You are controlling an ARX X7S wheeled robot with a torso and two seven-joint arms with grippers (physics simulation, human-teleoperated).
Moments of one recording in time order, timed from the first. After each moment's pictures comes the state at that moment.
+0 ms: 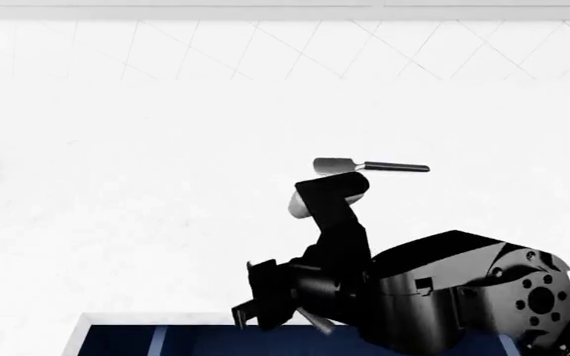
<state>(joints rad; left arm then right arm) 0.79 -0.58 -1.64 1.05 -0.67 -0.27 -0.22 1.09 0.54 -0.91 -0.32 2.11 0.82 0.97</state>
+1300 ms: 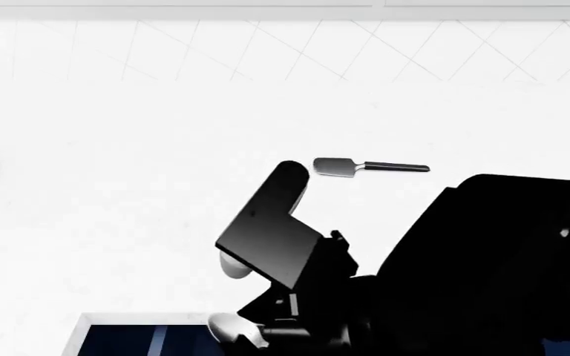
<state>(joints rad) 0.79 -0.57 -1.62 1.05 -0.66 -0.26 -0.23 1.47 0.48 -1.00 -0.45 2.41 1.11 0.98</state>
